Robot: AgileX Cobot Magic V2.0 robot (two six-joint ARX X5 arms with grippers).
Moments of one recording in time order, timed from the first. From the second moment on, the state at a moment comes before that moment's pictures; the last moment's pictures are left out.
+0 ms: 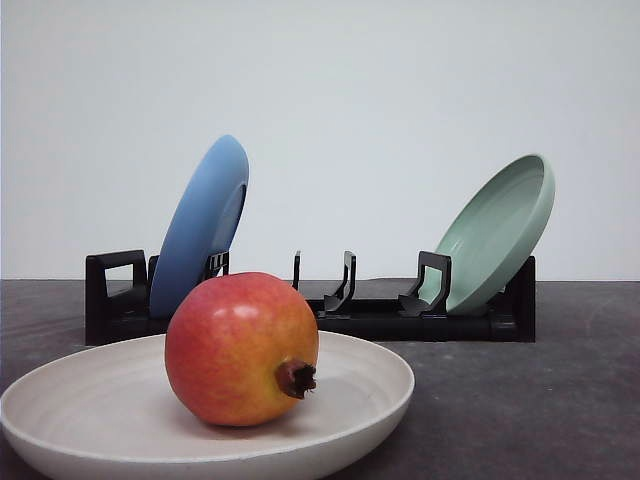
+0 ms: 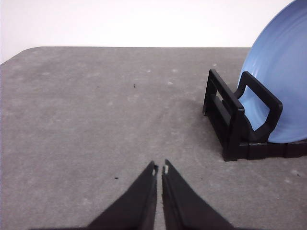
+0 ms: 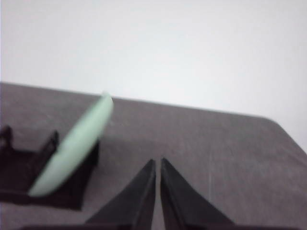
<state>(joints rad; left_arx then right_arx) -0.04 0.00 0.02 -0.18 -0.02 0.00 0.06 0.10 0.33 -0.27 0.03 -0.08</state>
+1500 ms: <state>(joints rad) -0.04 0.00 0.02 -0.18 -0.02 0.00 0.00 0.01 0.02 -0.17 0.03 -0.07</state>
